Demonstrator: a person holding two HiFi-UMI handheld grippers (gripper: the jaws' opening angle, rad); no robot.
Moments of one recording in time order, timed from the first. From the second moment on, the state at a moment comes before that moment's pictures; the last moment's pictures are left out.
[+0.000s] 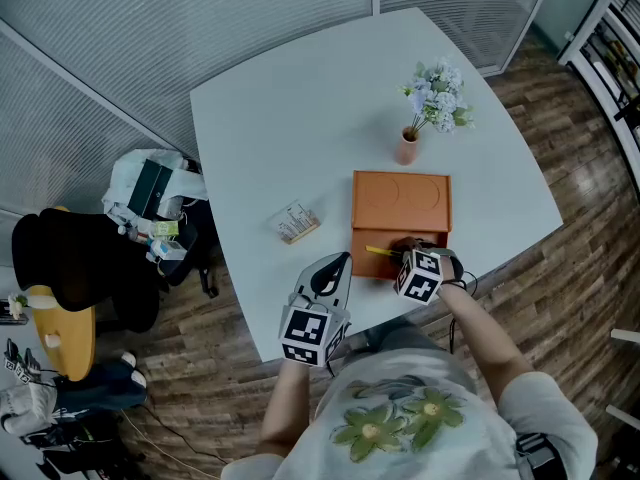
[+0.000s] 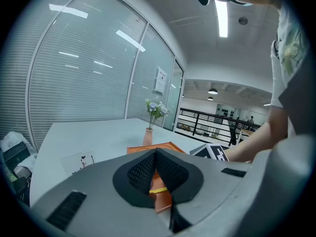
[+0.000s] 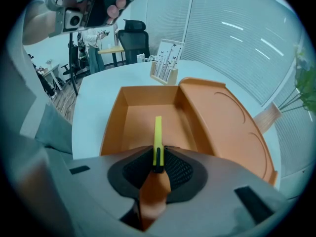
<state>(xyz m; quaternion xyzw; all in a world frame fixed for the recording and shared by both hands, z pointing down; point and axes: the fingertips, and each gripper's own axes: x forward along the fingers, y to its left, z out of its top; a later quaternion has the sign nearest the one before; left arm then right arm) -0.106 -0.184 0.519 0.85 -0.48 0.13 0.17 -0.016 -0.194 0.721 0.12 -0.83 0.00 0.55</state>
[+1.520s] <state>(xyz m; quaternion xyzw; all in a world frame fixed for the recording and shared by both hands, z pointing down) -0.095 -0.145 0.481 0.84 -0.51 0.12 0.13 -0.019 -0.158 0.476 0.30 -0.94 0.05 0.18</state>
